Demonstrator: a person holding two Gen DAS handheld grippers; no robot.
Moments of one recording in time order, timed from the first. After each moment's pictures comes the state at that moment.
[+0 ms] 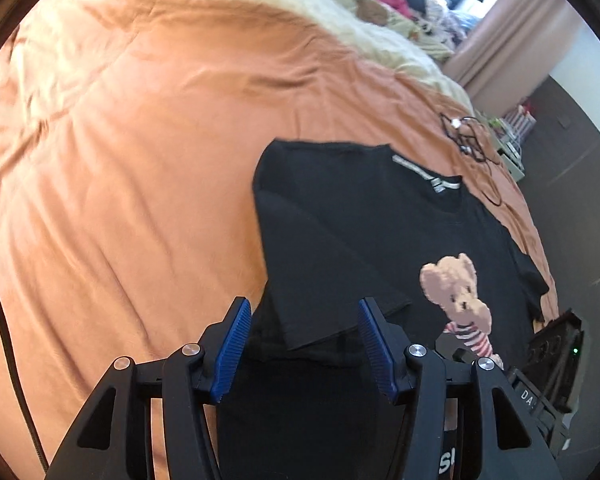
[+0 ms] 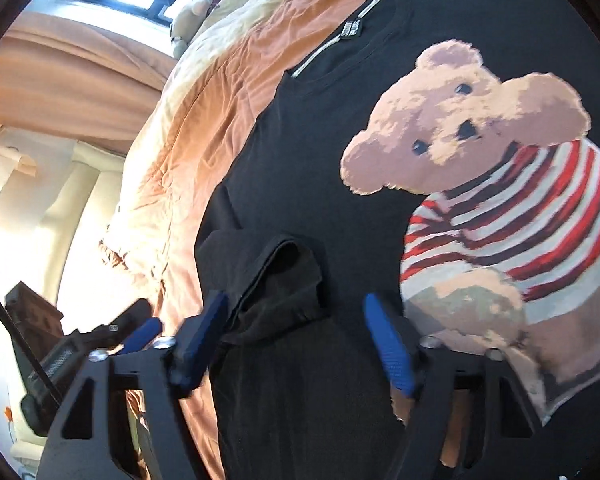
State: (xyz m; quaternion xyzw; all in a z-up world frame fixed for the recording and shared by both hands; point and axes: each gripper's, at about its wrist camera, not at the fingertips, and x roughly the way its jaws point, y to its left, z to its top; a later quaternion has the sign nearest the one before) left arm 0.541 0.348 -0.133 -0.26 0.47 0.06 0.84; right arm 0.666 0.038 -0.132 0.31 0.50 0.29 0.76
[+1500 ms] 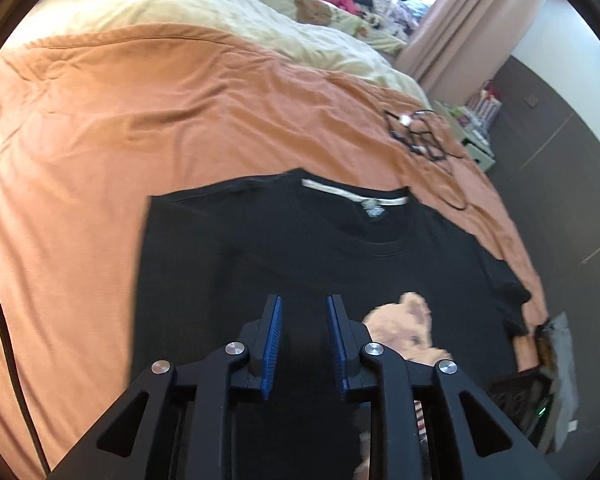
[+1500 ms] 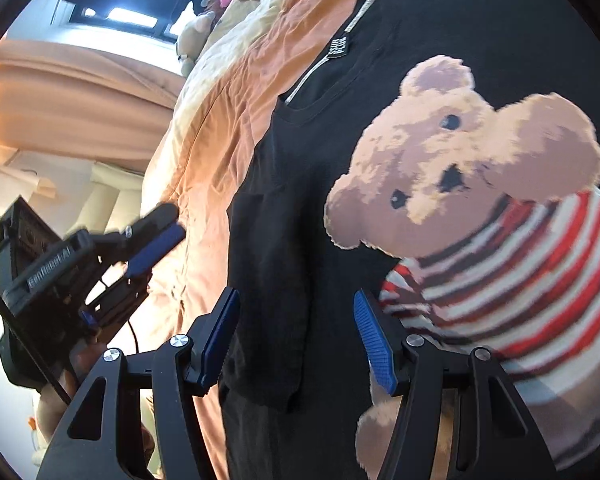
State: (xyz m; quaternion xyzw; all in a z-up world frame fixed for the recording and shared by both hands) left arm 0.630 0.284 -0.107 -0.22 0.44 0.01 0.87; right arm 0.711 0.014 -0.157 0.36 0.47 0.31 0.75
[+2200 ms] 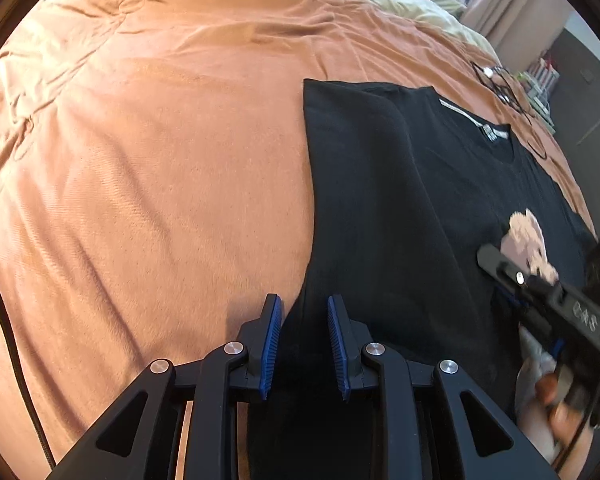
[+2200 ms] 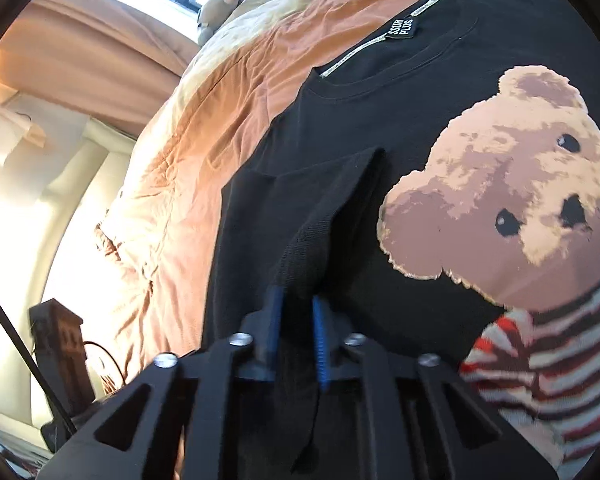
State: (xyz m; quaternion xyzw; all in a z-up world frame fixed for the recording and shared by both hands) left arm 0.553 0.342 -0.182 -0.18 0.52 0.08 0.83; right arm 0.721 0.065 -0.158 0.28 0.46 0.31 0.78
